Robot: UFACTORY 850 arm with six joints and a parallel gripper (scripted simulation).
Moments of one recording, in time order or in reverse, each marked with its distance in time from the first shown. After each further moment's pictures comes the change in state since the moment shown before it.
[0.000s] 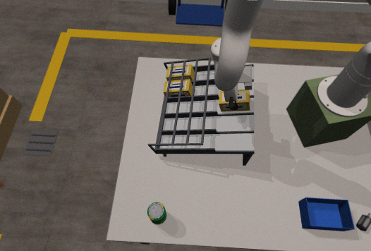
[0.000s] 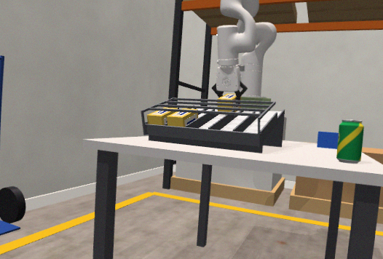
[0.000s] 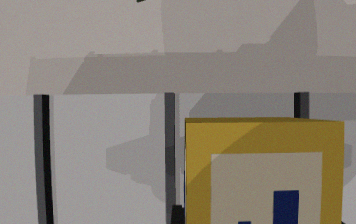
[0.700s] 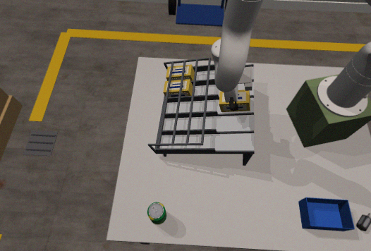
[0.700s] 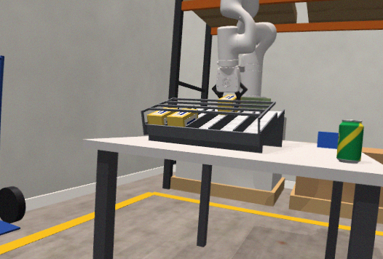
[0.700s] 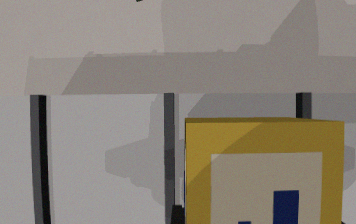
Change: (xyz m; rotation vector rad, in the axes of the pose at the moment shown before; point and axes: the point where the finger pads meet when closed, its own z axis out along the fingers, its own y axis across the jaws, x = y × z) arm 0.000 0.000 0.004 0.000 0.000 0.000
